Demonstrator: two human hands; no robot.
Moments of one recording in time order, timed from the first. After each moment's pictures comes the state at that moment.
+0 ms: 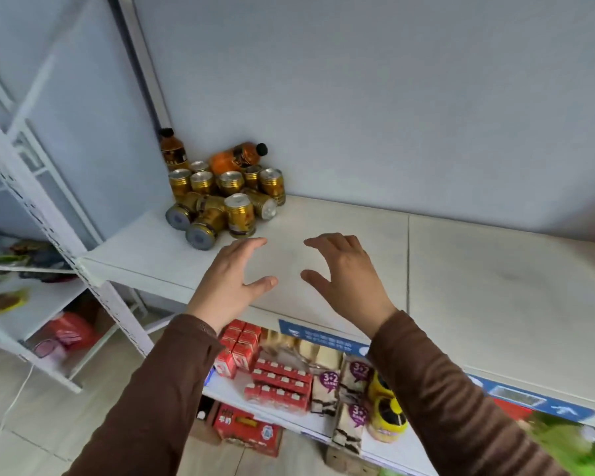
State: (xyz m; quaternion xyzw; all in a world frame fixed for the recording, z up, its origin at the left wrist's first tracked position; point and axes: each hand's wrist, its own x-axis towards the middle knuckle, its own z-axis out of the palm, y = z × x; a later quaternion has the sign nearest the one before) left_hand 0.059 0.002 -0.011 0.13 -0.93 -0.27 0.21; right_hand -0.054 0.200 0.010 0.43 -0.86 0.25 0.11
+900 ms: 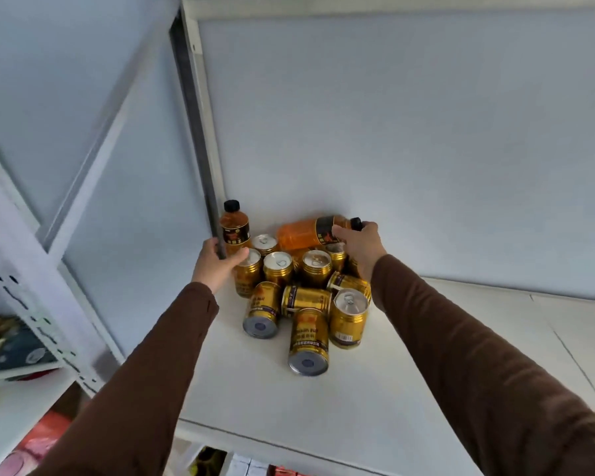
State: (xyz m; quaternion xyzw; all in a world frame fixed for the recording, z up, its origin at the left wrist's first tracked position) left_hand -0.095 -0.406 -0.012 0.28 -0.79 -0.51 0.21; right_hand -0.229 -0.151 0.043 0.03 -0.74 0.67 -0.10
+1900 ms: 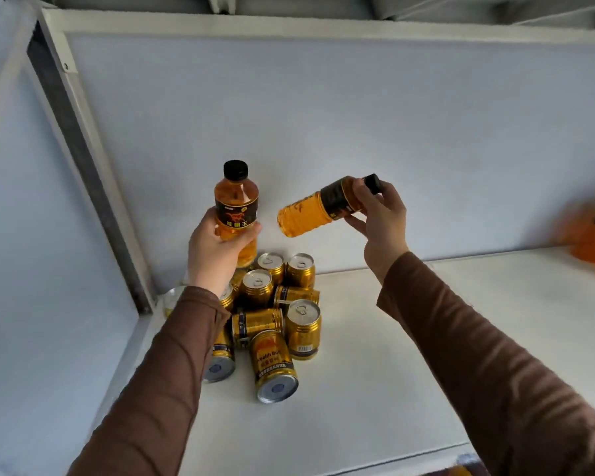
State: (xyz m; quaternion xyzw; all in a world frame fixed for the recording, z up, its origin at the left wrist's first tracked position) left_hand -0.143 -0.306 0.074 0.01 -0.77 -0.56 0.30; right_hand -0.178 -0.060 0.121 0.02 -0.55 0.82 0.16
